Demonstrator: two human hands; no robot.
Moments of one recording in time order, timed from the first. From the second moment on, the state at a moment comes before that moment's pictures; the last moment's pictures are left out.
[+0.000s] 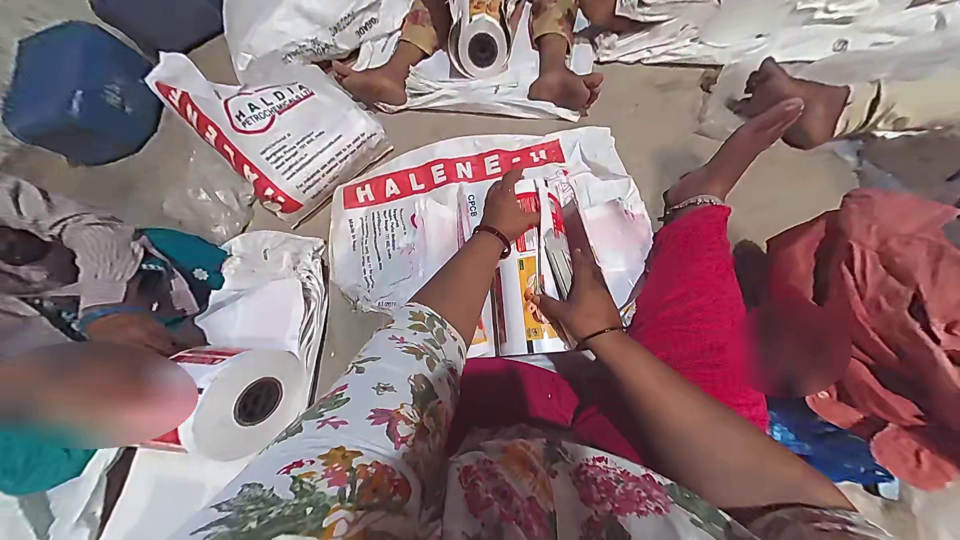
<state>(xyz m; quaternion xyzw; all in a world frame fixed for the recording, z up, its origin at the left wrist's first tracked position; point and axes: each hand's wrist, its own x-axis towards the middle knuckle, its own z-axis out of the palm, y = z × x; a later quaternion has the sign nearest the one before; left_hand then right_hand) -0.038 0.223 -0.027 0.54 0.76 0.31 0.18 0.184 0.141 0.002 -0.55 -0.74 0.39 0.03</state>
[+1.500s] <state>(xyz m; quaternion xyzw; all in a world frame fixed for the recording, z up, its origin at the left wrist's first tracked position) -0.001 0.188 0.036 0.79 0.59 -0.03 0.17 0.178 0.058 0.104 -0.43 -0.83 0.12 -0.34</state>
